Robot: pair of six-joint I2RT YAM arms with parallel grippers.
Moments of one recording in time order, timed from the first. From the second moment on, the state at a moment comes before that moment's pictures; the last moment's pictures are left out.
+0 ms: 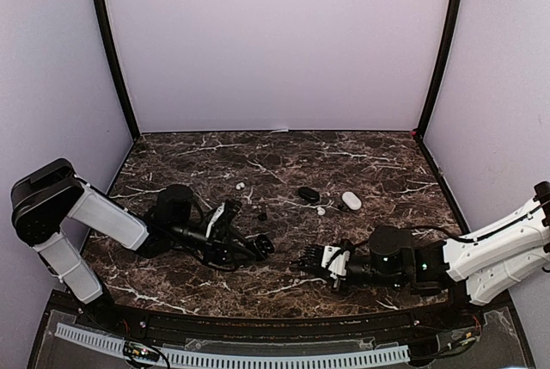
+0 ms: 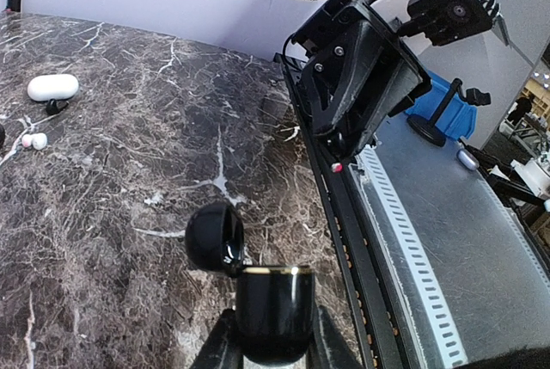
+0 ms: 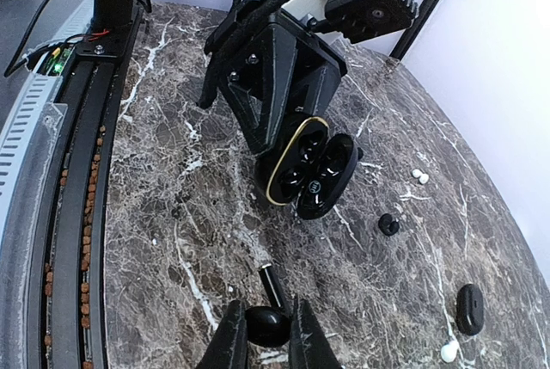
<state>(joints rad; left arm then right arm) -0.74 1.62 0.47 0.76 0.96 -0.03 1.32 1.24 0.40 0.48 0.10 -0.34</state>
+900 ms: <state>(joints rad) -0.79 1.66 0.52 0.65 0.97 0.05 1.30 1.28 0.59 0.32 0.06 -0.47</state>
